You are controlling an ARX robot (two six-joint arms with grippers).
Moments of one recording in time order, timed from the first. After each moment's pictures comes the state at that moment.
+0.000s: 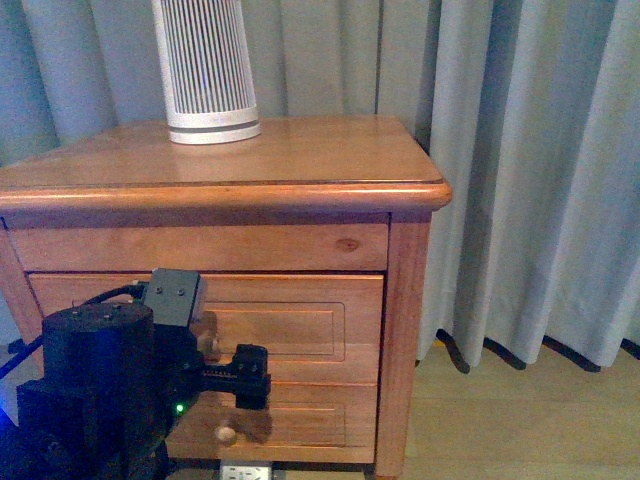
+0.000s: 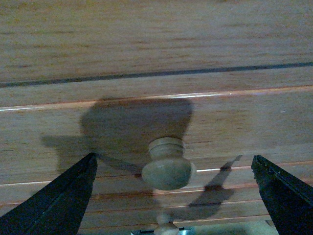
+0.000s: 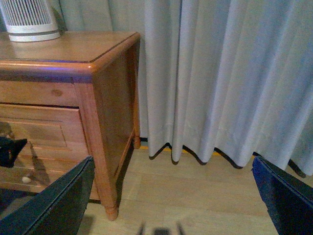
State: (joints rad) left arm -0.27 2.36 0.96 1.12 -0.09 0.02; right arm 0.00 0.00 0.01 0.00 0.00 0.00
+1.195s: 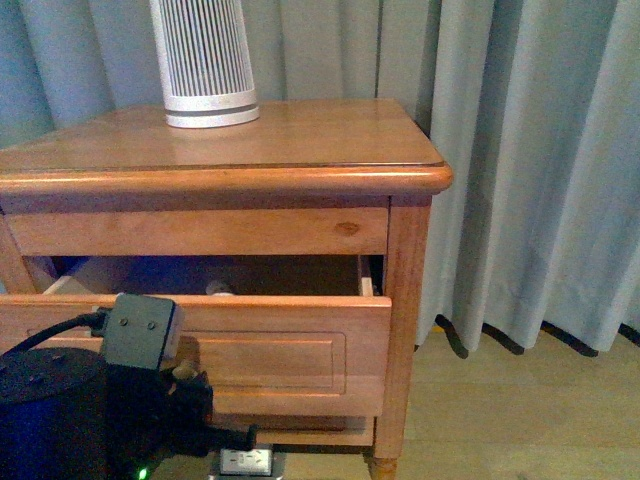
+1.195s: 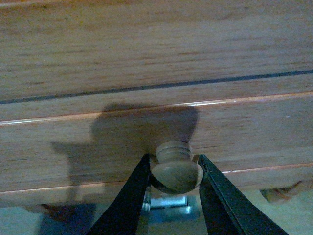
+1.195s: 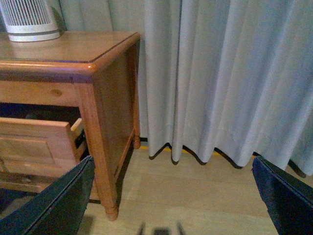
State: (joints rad) left arm -0.34 2.25 0.65 1.29 -0.19 0.04; right arm 0.00 0.00 0.01 0.00 0.00 0.00
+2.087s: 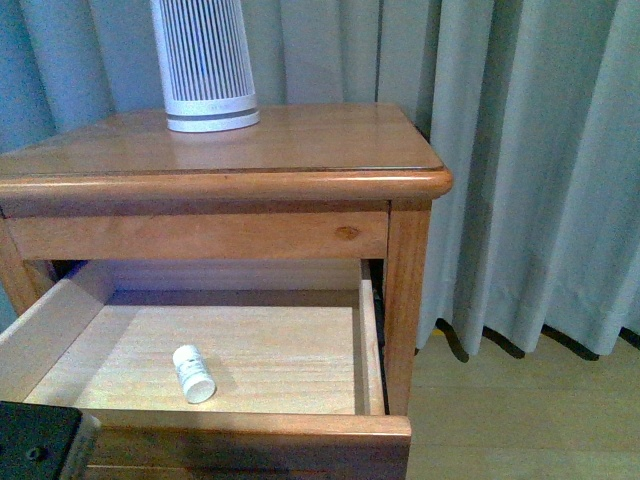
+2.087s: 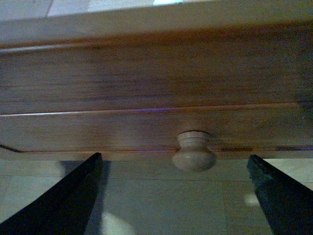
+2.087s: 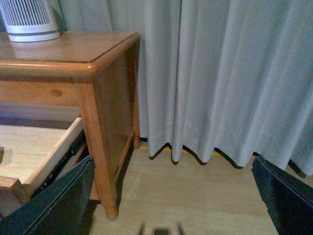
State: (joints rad) left arm -0.49 1.80 0.24 0.99 -0.40 -0.13; right arm 0.00 0.00 0.01 0.00 0.00 0.00
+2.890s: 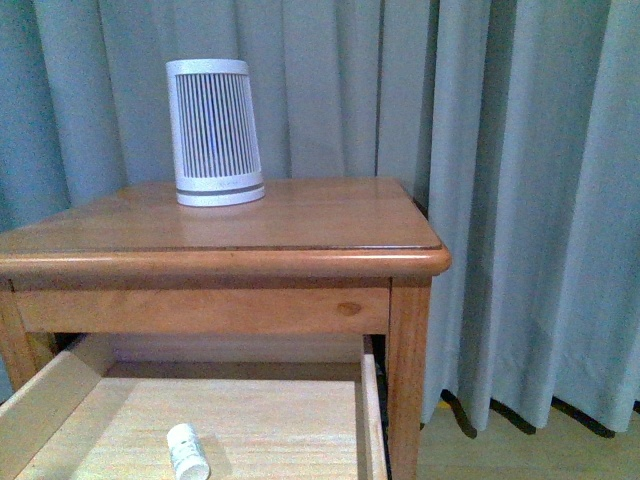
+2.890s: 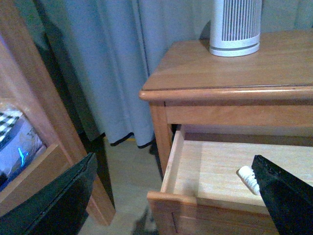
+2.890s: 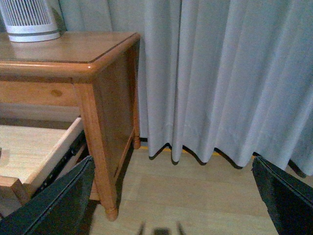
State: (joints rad) left arm -0.40 0.30 0.37 -0.12 -0.55 0.12; right arm 0.00 0.00 0.01 0.00 0.00 0.00
